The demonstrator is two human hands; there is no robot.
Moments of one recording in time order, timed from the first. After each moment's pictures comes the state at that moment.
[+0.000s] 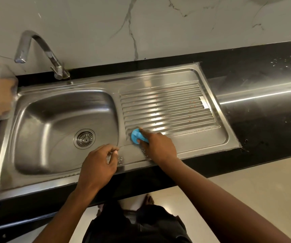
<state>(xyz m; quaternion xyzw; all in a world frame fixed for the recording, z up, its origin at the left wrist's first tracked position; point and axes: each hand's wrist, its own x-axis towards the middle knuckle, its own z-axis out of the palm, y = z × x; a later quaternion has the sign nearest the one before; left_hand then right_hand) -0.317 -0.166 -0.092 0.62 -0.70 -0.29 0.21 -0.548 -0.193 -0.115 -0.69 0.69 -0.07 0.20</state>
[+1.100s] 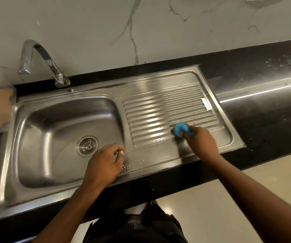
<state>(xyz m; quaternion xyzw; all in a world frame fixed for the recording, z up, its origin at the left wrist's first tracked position) -0.302 -0.202 -0.085 0.59 -0.73 -0.29 0.18 -0.649 -0.194 -0.113 -0.51 0.81 -0.16 0.23</state>
